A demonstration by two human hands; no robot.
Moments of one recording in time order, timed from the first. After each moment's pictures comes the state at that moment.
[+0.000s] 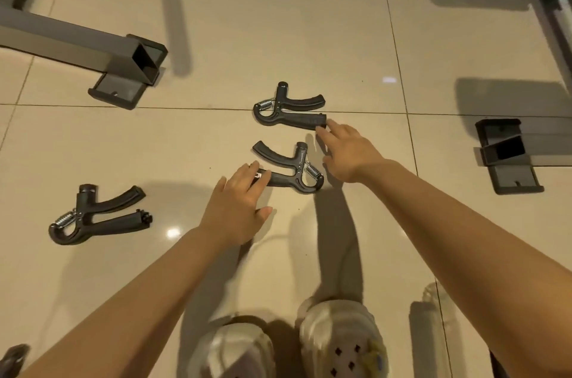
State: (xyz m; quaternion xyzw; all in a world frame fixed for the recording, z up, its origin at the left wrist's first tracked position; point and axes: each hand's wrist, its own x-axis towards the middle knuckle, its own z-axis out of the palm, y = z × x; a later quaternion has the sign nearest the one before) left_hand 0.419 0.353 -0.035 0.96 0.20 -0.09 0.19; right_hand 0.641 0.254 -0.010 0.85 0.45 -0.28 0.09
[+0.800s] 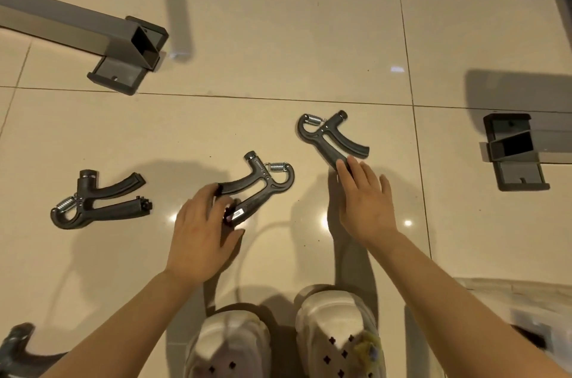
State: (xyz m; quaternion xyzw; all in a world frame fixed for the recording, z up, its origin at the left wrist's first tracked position) left_hand 0.345 0.335 -0.052 0.94 0.29 0.01 0.18; right_hand 0.580 0.168 -0.048 0.90 0.42 -0.15 0.04
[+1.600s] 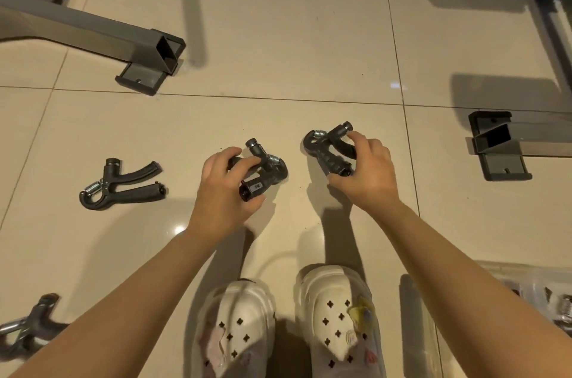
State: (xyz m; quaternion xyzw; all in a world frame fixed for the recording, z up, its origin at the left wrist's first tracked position) left_hand 0.378 0.325 0.006 0.91 0.30 0.13 0.26; right_hand 0.579 0.178 0.008 0.91 0.33 -0.16 -0.19
